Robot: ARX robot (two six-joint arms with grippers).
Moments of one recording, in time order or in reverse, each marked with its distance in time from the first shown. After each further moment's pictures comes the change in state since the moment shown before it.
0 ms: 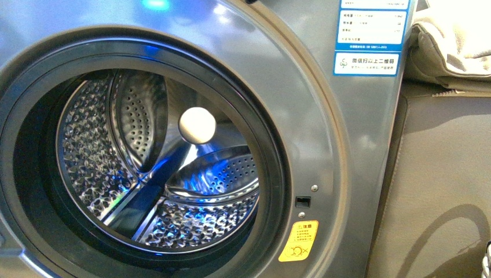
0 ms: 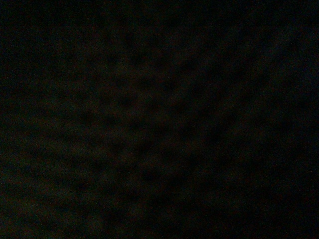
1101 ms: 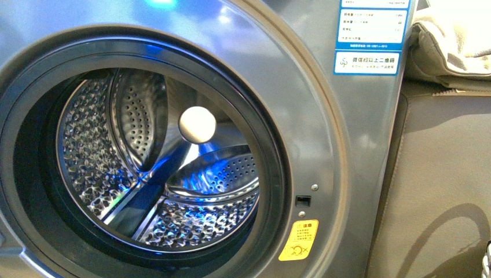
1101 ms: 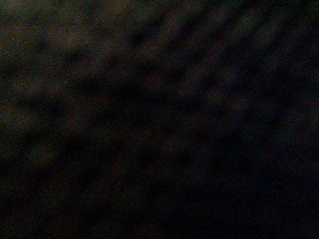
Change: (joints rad) left arm -0.061 0.049 0.055 0.100 -0.082 0.045; right arm 0.000 0.000 0.006 0.003 0.000 -0.003
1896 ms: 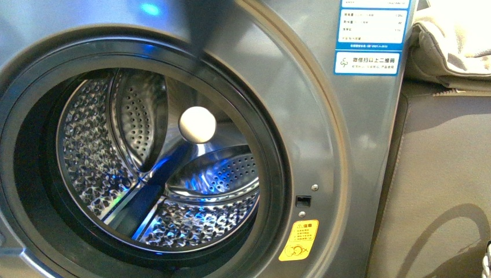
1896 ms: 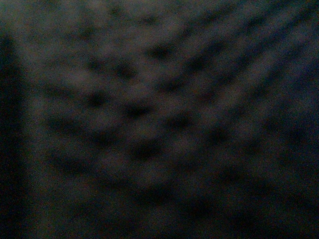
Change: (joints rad) left arm 0.258 -0.222 -0.352 0.021 0.042 -0.173; right arm 0.000 0.000 0.000 0.002 -0.003 0.002
